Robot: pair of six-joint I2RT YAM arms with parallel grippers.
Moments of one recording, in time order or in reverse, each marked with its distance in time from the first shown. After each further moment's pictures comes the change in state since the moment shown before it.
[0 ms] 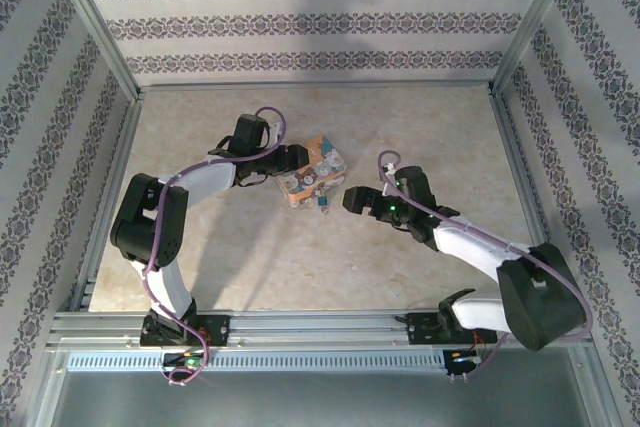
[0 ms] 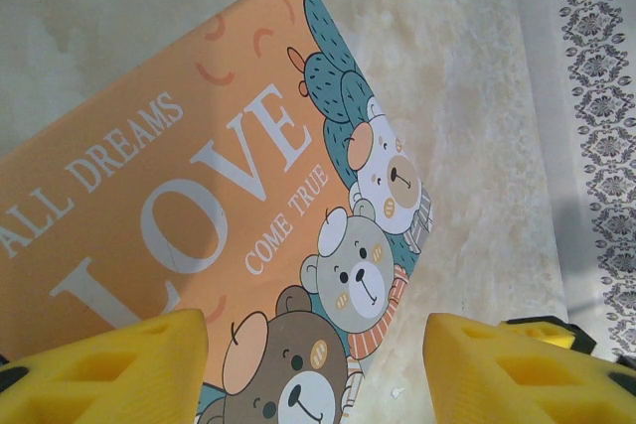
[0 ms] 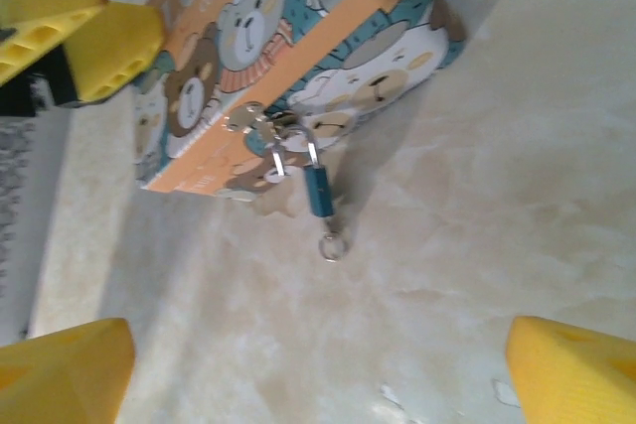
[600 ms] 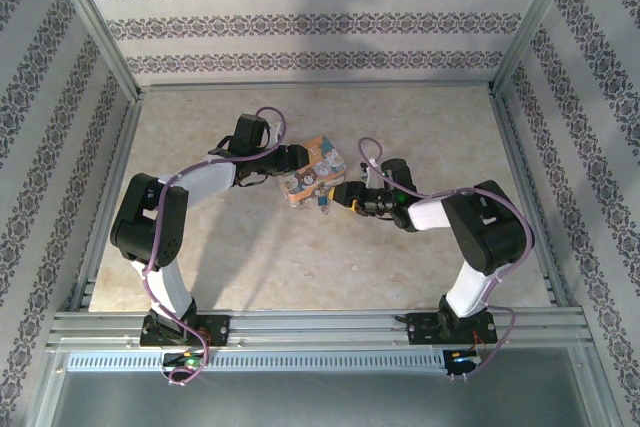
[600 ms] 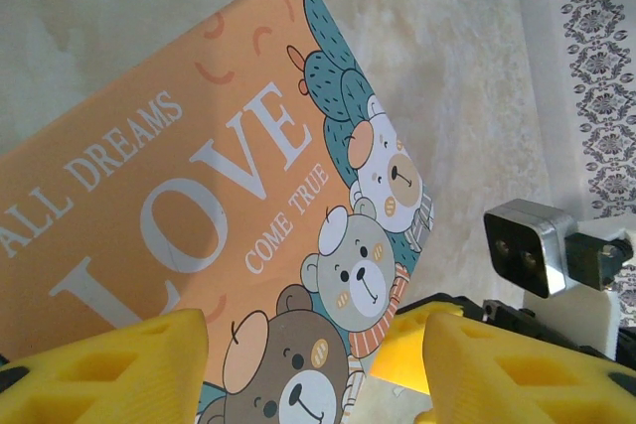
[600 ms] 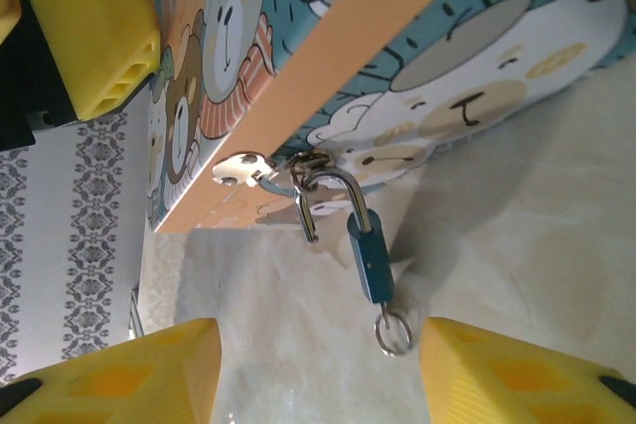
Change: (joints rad) left arm 0.000 0.000 0.003 -0.007 0.000 0.006; right arm -0.014 0.452 0.097 0.414 -0.254 0.130
